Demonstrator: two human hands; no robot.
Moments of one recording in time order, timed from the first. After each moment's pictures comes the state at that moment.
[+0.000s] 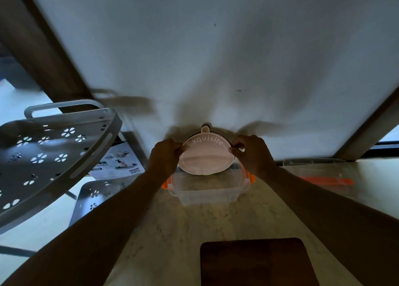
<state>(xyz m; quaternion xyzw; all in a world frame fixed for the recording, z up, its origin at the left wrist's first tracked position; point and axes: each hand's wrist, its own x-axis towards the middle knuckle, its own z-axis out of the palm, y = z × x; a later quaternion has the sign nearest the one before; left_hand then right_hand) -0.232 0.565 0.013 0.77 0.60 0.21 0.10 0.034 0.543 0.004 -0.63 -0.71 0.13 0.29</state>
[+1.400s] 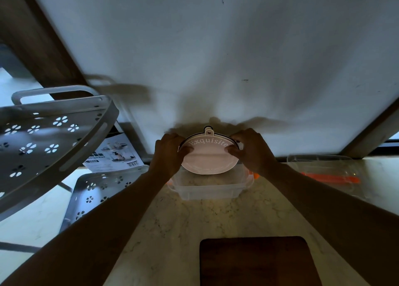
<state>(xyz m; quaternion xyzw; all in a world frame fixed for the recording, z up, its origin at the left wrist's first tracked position) -0.225 0.561 -0.010 0.75 0.60 0.25 0.14 0.029 0.549 -0.009 -0.59 -0.76 0.11 0.25</state>
